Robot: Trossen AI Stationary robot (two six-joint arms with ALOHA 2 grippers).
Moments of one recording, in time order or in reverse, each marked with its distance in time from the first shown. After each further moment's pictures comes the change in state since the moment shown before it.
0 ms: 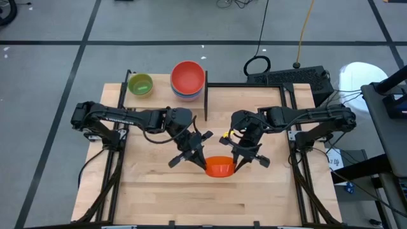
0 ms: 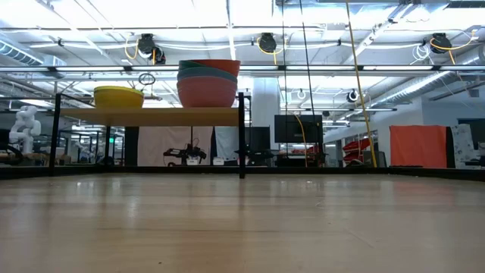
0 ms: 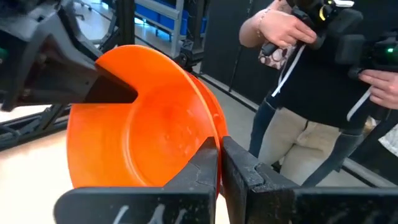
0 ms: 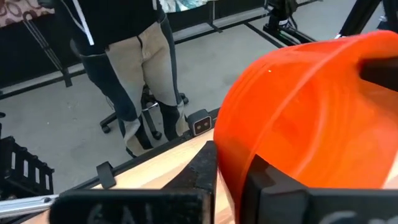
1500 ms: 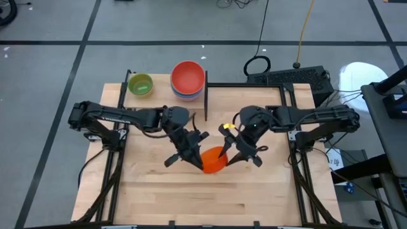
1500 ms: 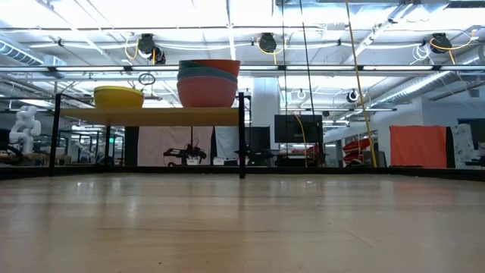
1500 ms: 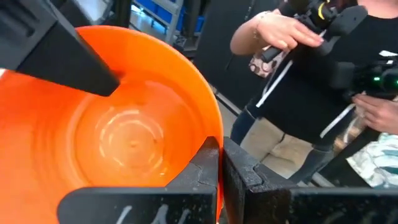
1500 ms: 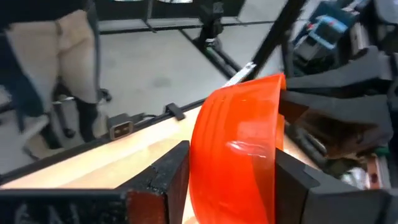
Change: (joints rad) left arm -0.029 -0.035 0.001 -0.042 0.036 -0.166; right arm -0.025 -0.048 -0.001 0.180 0.249 -0.078
